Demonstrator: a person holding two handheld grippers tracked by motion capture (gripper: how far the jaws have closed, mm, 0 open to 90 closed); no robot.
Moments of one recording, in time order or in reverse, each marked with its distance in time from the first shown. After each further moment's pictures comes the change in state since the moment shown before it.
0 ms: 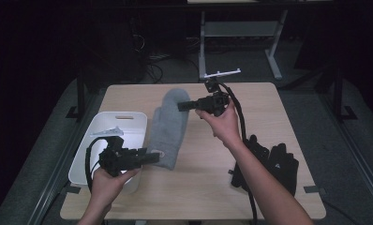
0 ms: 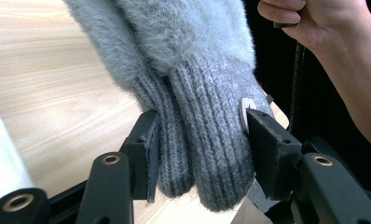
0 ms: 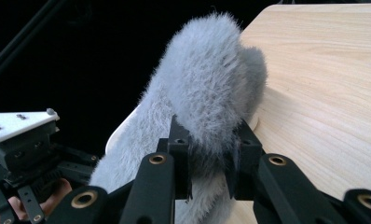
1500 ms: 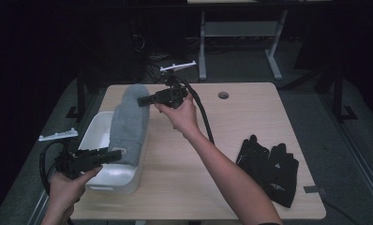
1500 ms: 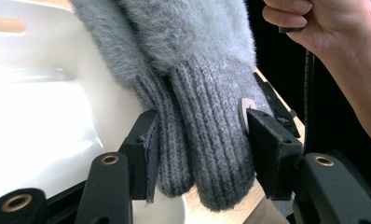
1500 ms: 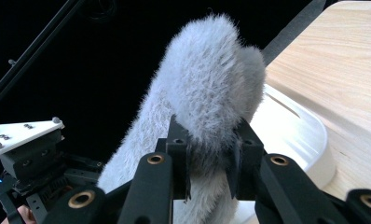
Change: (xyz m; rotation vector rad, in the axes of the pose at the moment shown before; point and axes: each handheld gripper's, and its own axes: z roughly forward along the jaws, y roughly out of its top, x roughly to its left) left arm 0.036 -0.011 -0.082 -0.086 0.105 -0.074; right arm 0.042 0.039 0.095 0.042 0.094 -0.013
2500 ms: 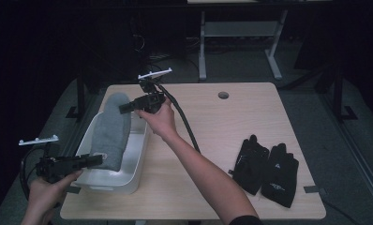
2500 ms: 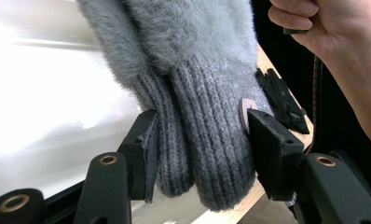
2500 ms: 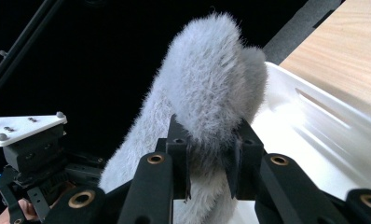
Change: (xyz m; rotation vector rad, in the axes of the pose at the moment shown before) left arm 0.047 -0.017 -0.031 0.030 0.030 -0.106; right arm -0.001 0.000 0.069 0.063 0.030 0.033
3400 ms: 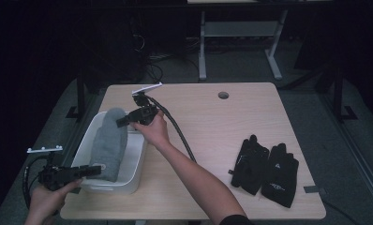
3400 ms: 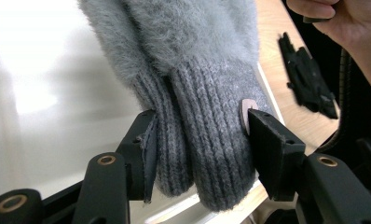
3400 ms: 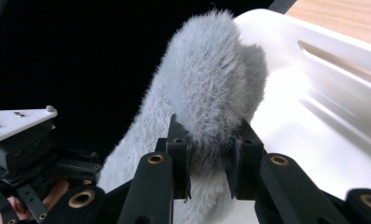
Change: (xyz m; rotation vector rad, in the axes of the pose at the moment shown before) left arm 0.031 -0.025 0.009 0.093 0.064 -0.059; right arm -0.026 -0.024 0.047 0.091 -0.015 0.056
